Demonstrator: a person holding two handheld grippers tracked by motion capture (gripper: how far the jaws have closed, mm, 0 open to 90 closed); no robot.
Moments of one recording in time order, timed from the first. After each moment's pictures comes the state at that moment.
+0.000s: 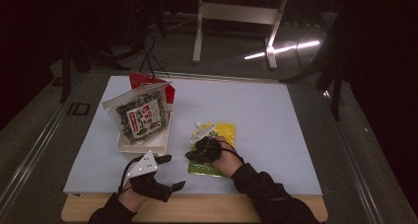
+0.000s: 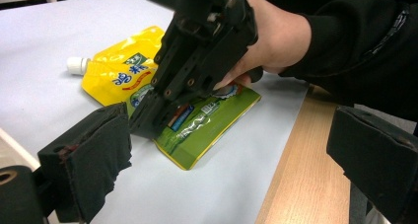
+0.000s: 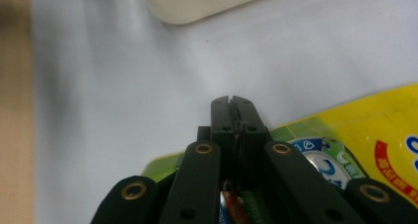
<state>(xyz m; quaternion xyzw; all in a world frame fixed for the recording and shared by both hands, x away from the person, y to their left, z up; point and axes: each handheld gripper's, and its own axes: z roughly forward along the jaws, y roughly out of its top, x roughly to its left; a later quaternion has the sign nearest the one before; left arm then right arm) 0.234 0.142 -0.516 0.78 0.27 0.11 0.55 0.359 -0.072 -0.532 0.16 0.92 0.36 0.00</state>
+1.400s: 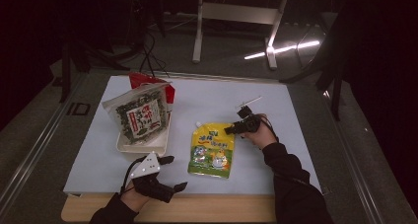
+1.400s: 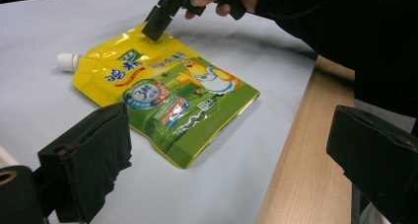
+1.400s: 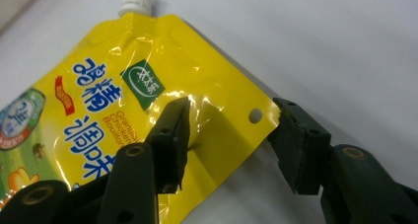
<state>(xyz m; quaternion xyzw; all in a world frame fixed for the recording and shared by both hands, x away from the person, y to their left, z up) 0.235 0.137 -0.521 0.79 0.26 0.11 0.55 0.463 -0.193 -0.520 0.38 0.87 0.31 0.01</state>
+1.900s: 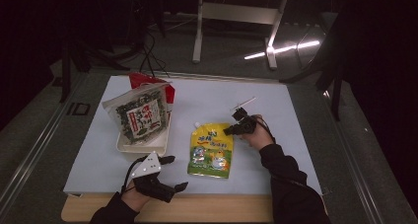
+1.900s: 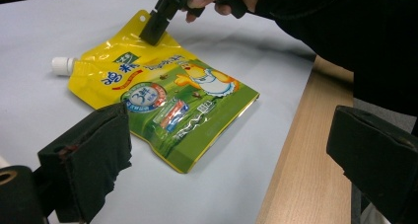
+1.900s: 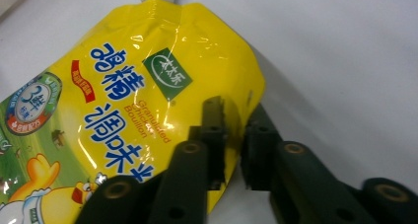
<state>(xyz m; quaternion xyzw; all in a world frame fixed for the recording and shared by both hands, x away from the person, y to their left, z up) 0.236 0.135 -0.520 0.79 0.26 0.10 0.55 0.454 -0.177 -0.517 0.35 0.89 0.29 0.01</state>
